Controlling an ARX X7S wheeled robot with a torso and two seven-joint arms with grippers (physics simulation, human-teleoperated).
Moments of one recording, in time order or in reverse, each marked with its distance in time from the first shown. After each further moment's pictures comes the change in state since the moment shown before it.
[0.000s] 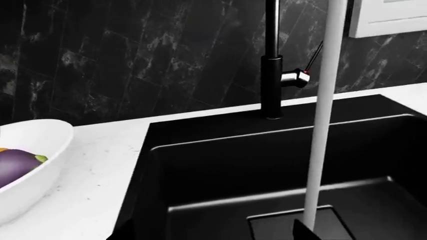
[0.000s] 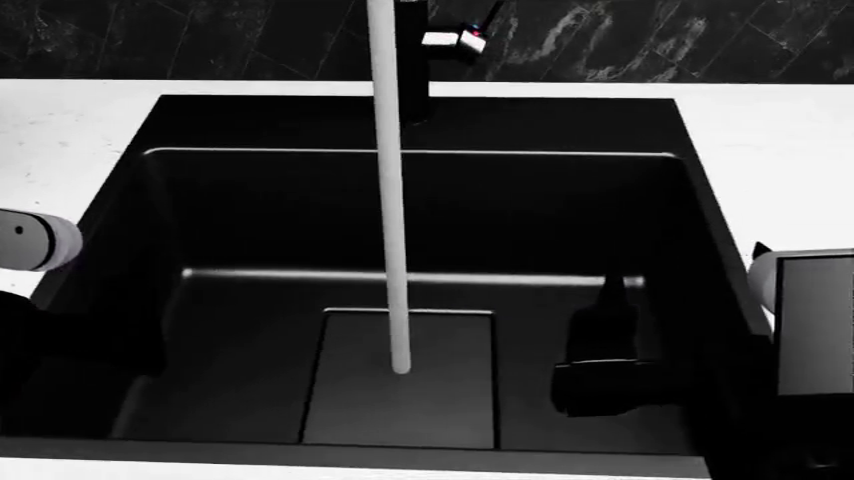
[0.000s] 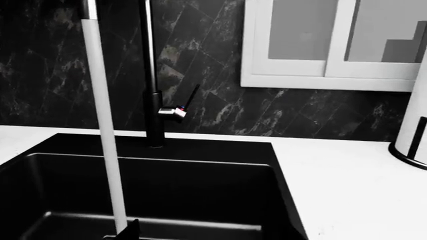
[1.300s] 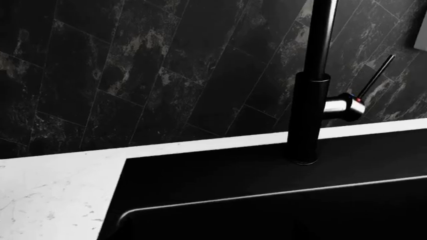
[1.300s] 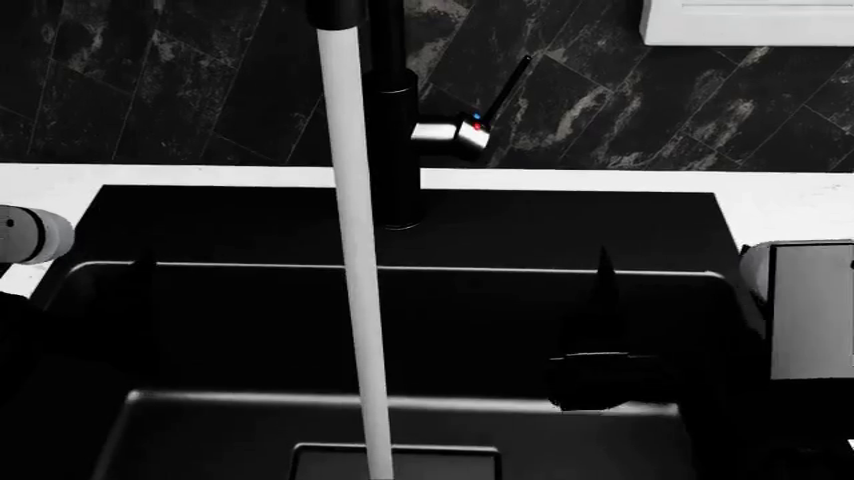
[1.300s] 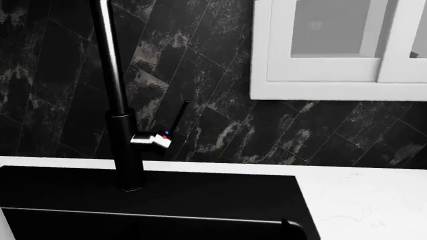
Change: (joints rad) left arm 0.005 -0.010 -0.007 -0.051 -0.036 0.028 0.026; right arm 0.029 -0.024 -0.012 0.039 0.033 0.018 -0.009
